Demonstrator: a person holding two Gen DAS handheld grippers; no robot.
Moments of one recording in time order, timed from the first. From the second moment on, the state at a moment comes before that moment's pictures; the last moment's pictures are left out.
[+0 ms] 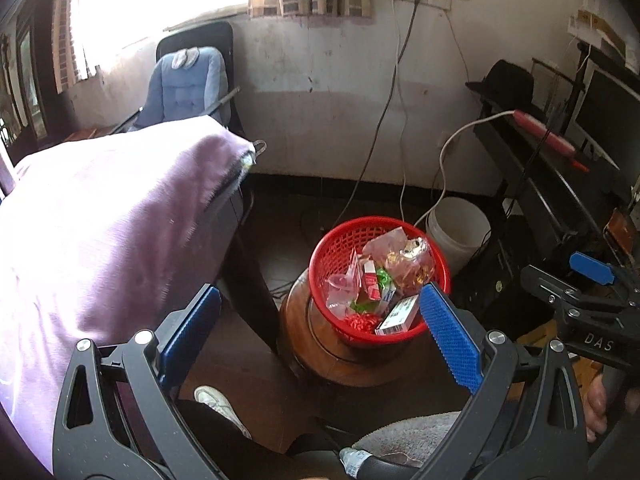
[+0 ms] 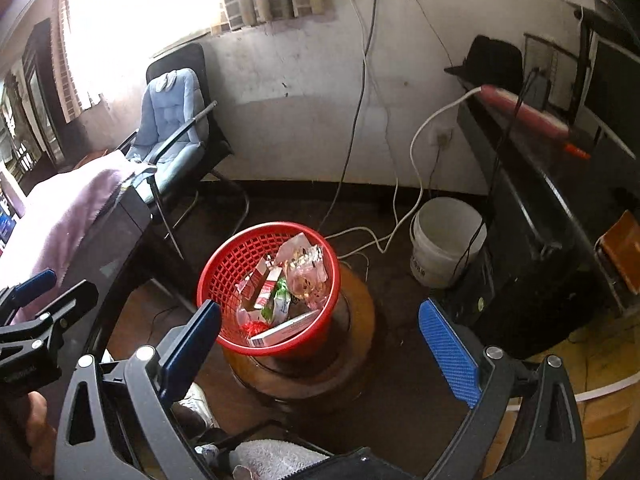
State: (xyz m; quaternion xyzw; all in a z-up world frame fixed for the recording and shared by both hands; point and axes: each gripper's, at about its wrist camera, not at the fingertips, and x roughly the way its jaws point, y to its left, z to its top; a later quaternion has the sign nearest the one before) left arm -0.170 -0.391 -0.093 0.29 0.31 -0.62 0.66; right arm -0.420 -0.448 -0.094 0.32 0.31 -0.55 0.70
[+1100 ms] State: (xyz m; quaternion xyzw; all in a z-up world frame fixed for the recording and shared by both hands) left arm -0.187 -0.402 -0.111 0.33 0.30 -0.62 0.65; right arm -0.415 -0.457 -0.116 0.35 0.32 -0.53 0.70
